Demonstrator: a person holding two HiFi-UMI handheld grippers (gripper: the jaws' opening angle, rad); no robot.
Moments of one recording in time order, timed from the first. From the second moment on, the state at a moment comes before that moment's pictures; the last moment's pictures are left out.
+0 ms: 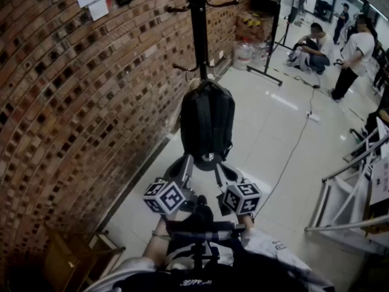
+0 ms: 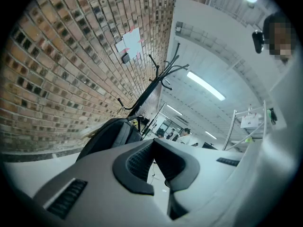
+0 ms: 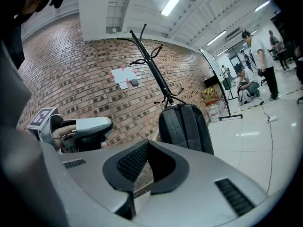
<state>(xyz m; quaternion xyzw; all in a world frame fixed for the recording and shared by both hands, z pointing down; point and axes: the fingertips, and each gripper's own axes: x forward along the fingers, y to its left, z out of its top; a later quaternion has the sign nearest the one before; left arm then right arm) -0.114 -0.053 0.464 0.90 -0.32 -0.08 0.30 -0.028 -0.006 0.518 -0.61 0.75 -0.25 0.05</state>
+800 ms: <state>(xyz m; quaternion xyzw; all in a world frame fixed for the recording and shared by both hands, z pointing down) 0.002 -0.211 0.455 0.92 -0.23 -0.08 0.31 0.075 -0.144 0.510 -0.67 0.70 -0.24 0.05</state>
